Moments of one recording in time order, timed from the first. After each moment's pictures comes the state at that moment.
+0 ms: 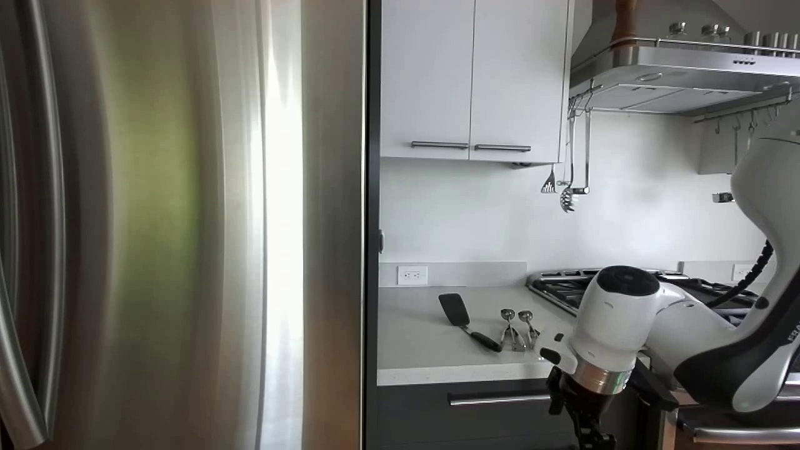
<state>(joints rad) 0.17 -0.11 0.46 -2.73 -0.76 2.80 0.00</state>
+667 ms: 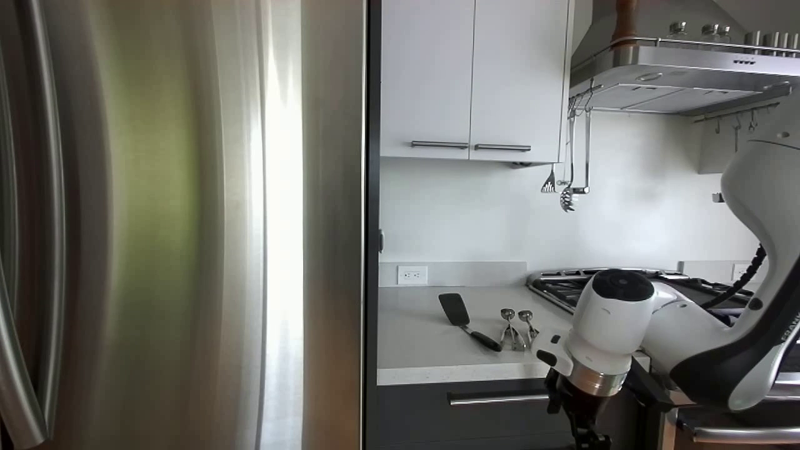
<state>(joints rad) 0.14 -0.08 0.49 -2.71 -0.84 2.77 0.07</state>
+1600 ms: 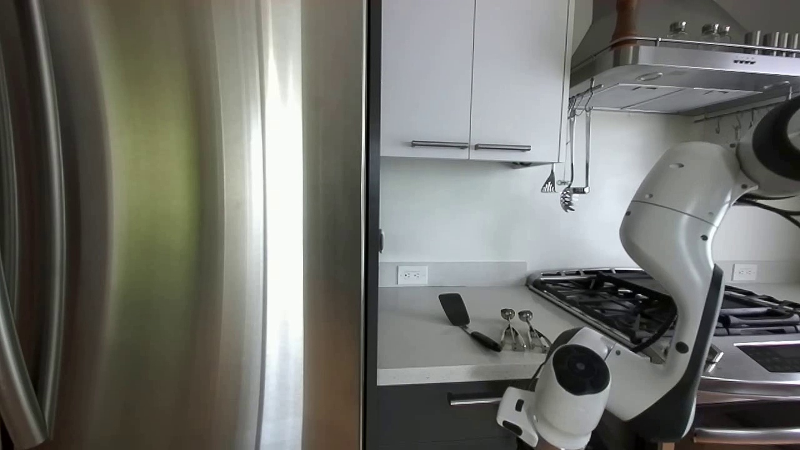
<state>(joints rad) 0.24 0.39 0.43 -2.42 -1.46 2.58 0.51</state>
